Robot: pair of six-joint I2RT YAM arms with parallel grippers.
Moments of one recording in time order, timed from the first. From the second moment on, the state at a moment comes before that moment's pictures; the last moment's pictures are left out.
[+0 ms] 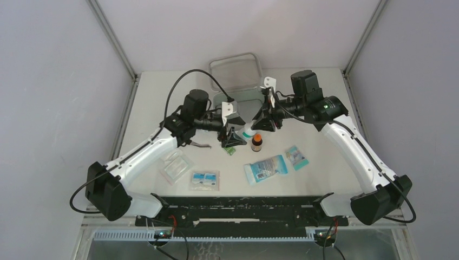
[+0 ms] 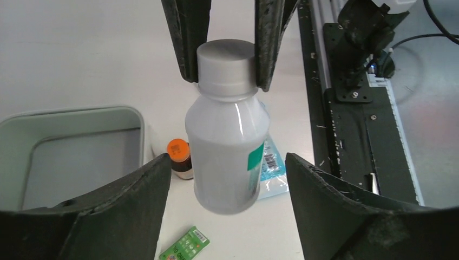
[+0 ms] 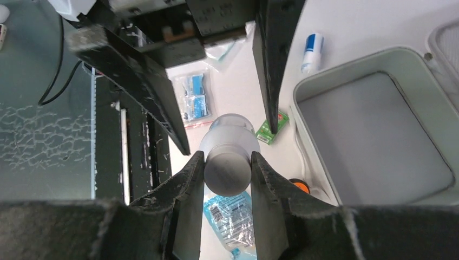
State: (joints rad) left arm -0.64 1.34 1.14 -0.23 0.85 0.32; right arm 0.46 1.33 1.46 -0.81 -0.87 -0.41
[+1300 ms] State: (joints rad) left arm -0.64 1.61 1.28 -0.17 0.62 -0.05; right arm 0.17 1.22 1.34 -0.70 -0.82 -0.25
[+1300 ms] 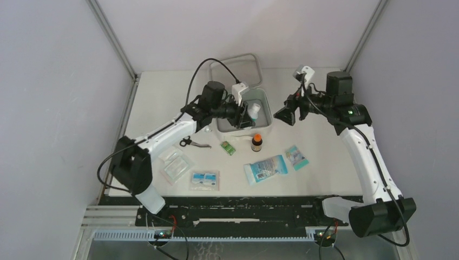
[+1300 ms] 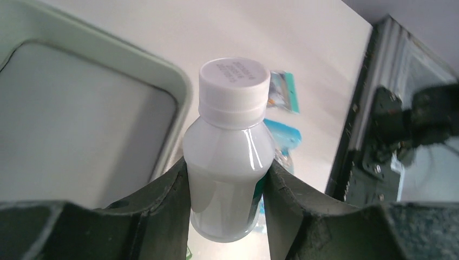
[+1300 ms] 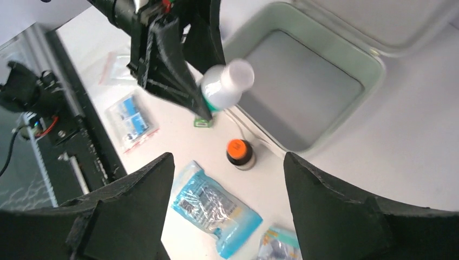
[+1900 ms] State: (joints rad) left arm -0.58 2.15 1.65 -0.18 0.44 -0.48; right arm -0.01 1.16 1.18 -0.64 -0.79 -0.16
